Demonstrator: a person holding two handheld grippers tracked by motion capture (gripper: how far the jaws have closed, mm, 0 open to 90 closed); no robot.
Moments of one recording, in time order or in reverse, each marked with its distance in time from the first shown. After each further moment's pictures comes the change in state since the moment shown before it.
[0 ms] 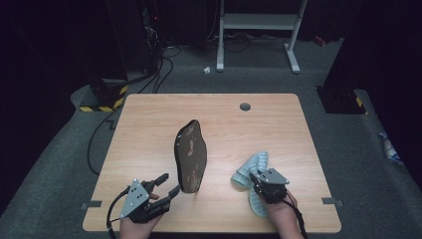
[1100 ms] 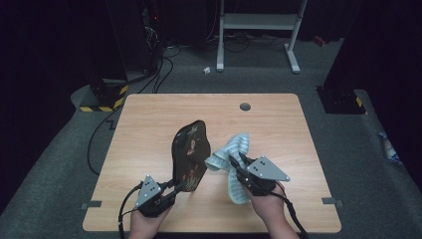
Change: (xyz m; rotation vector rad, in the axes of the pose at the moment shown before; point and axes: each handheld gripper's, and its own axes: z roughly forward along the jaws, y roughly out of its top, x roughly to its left) left arm 0.013 -0.024 0.028 0.093 -0.001 -0.059; right arm 0.037 0.102 -0.056 -0.364 0.131 -0.019
